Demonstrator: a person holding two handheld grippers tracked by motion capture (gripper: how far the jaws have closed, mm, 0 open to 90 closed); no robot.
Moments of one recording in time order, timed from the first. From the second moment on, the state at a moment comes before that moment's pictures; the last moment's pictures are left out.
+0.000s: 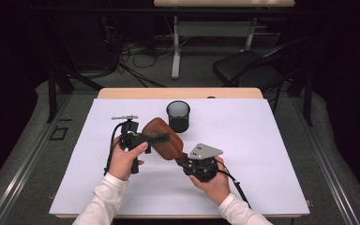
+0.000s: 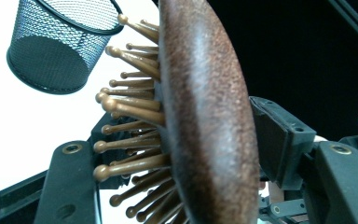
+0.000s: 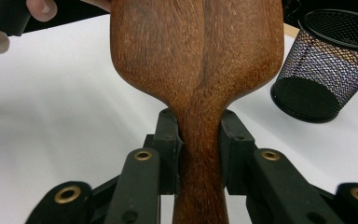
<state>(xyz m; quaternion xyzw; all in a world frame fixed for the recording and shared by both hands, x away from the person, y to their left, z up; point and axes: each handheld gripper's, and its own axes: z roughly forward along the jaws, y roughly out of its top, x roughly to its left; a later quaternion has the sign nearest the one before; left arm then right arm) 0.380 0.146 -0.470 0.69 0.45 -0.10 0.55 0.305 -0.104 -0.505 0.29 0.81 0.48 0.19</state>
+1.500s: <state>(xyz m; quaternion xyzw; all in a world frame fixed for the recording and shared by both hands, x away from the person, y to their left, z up) 0.378 0.152 -0.472 0.65 0.50 -0.17 0.54 0.306 -0.103 -0.517 0.28 0.81 0.48 0.18</state>
